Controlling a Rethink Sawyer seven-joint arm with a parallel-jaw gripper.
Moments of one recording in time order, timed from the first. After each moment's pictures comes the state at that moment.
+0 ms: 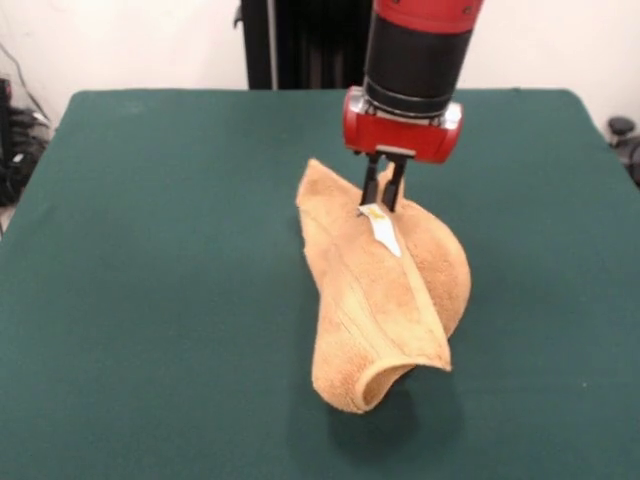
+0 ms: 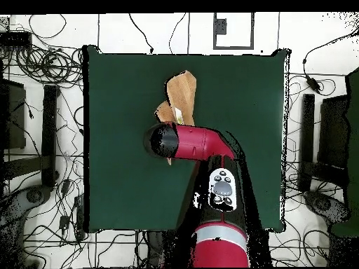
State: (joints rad) arm -0.04 -0.49 -0.12 1.52 -0.03 0.47 1.82
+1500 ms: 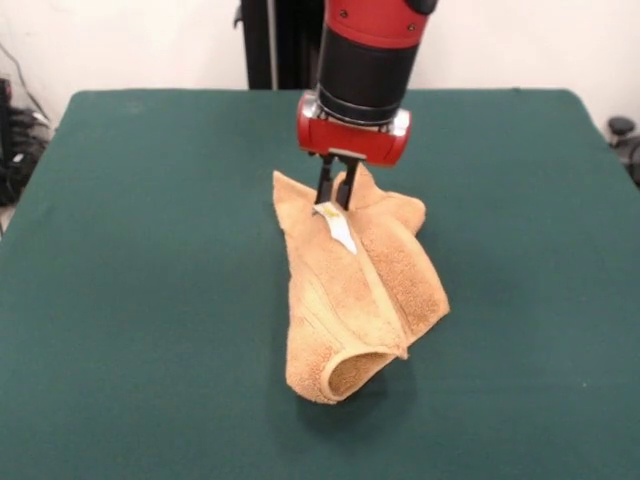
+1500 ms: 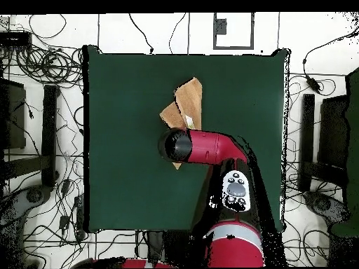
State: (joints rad) arm -0.09 -0.48 -0.12 1.53 -0.09 0.47 1.82
